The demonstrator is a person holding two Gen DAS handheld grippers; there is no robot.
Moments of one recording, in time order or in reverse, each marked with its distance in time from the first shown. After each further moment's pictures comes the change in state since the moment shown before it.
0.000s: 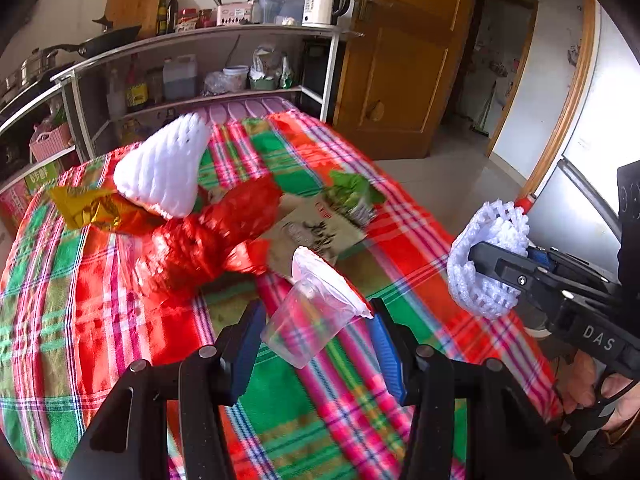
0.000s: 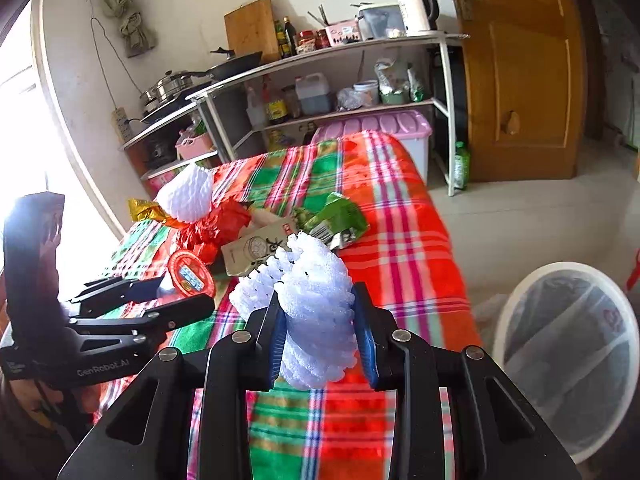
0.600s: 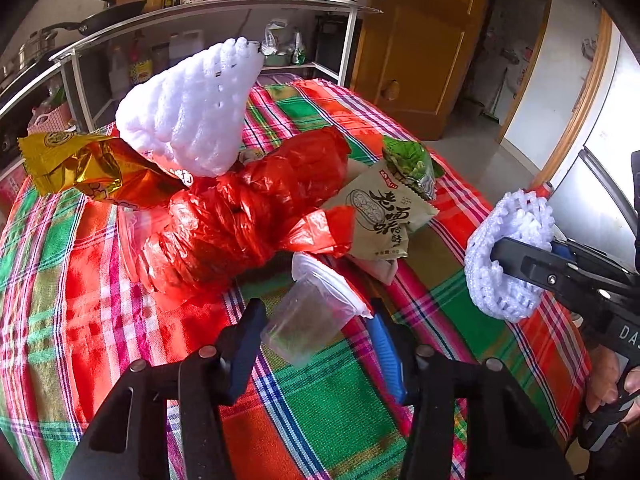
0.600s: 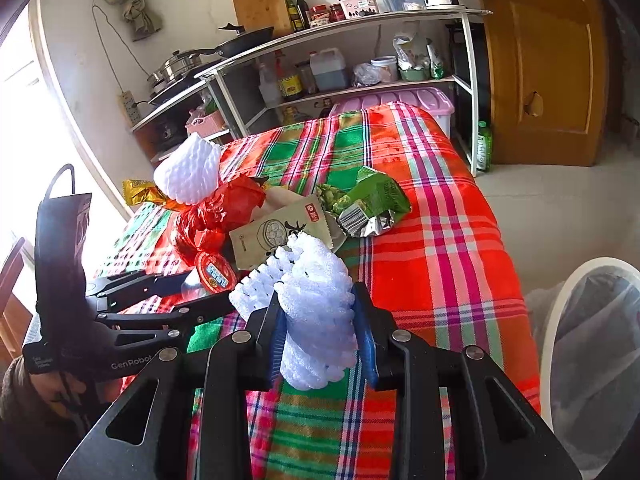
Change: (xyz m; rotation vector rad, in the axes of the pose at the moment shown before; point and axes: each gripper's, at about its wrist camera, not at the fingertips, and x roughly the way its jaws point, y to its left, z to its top) left arm 0.052 0.046 -0.005 -0.013 0.076 0.021; right arm 0.053 0.015 0.001 0.004 0.095 0.073
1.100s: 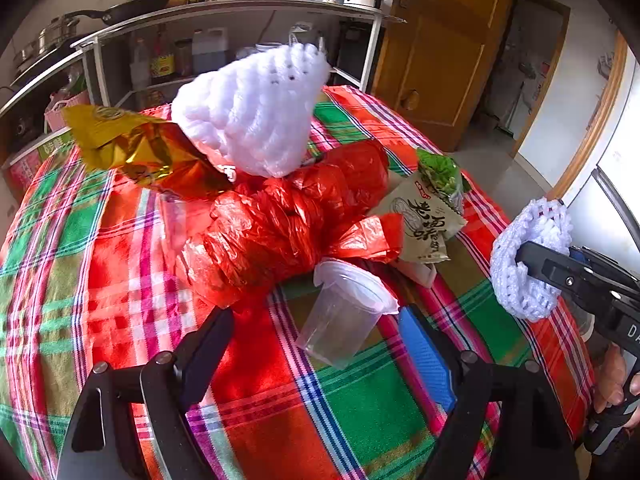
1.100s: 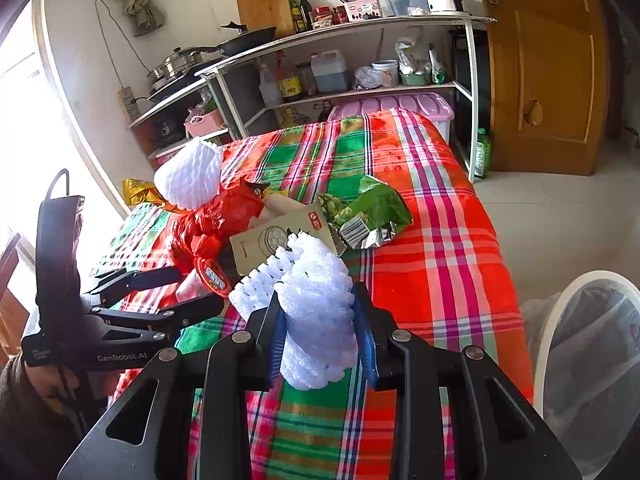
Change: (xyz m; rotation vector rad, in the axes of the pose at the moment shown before) left arm -0.006 0.027 -0.001 -0.055 -0.012 0.030; right arm -0.001 0.005 0.005 -0.026 0.000 -0.020
